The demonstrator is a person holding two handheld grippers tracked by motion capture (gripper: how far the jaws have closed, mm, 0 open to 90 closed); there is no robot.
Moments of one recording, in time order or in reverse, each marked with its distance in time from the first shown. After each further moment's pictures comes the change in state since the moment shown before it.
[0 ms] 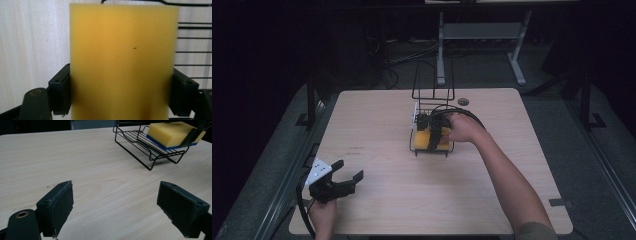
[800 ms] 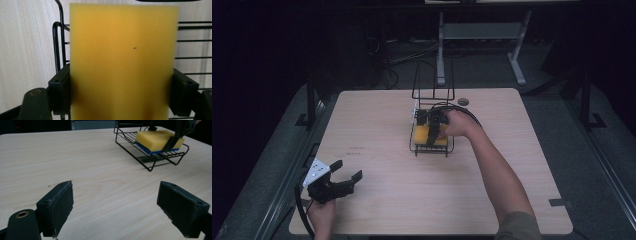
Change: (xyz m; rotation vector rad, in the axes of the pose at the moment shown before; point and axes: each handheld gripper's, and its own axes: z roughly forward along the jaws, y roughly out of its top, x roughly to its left) left arm 0.003 -0.001 -0.003 -0.009 -0.007 -0.015; right arm -0.036 0.001 0.028 0.000 0.024 0.026
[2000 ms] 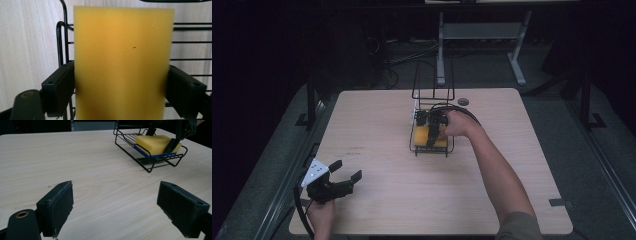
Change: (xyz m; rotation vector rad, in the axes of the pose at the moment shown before) left arm 0.001 0.000 -0.002 -0.007 0.002 -0.004; right arm 0.002 0.001 -0.001 0.004 0.004 -0.010
